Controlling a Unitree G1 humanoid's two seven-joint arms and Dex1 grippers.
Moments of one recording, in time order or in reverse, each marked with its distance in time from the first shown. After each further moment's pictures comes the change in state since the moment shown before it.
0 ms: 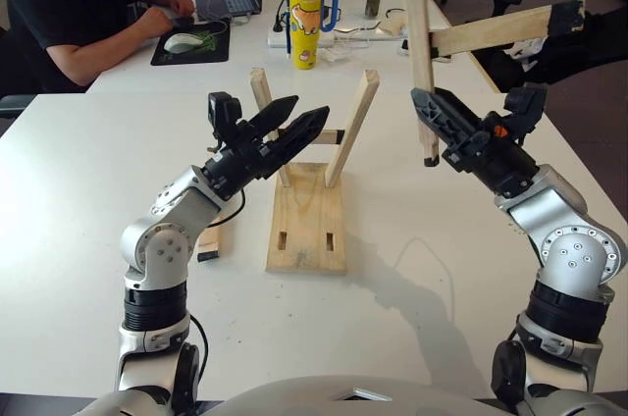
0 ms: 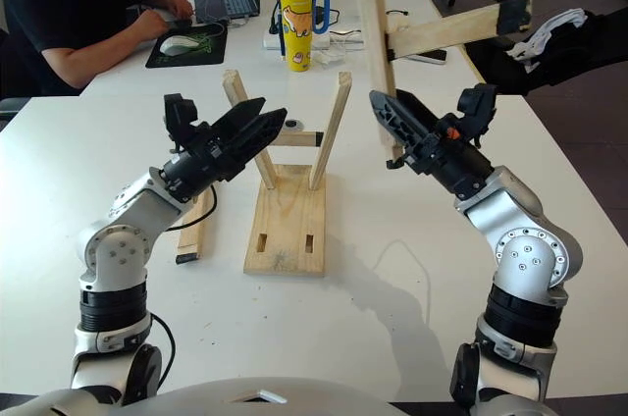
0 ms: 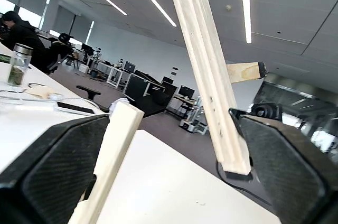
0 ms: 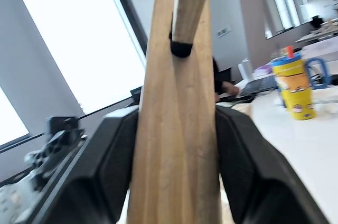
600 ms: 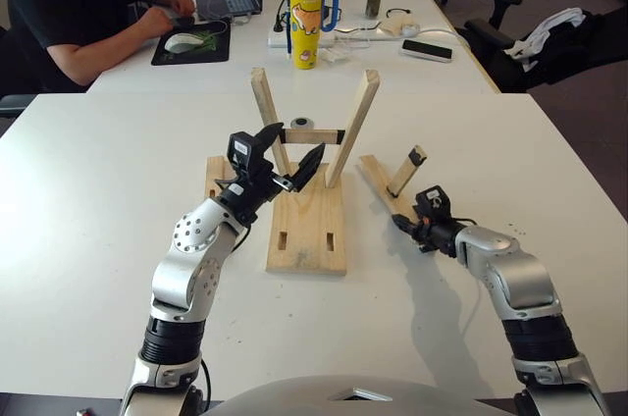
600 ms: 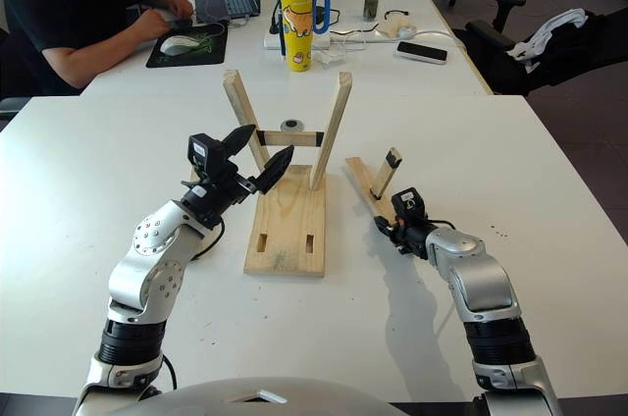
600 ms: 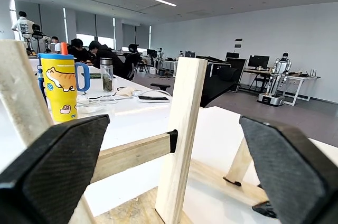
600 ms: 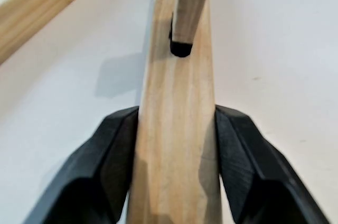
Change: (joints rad) left arm 0.185 -0.035 -0.230 -0.022 0.585 -0.378 0.068; right arm 0.184 -0.014 0.314 0.226 -0.861 -0.123 -0.217
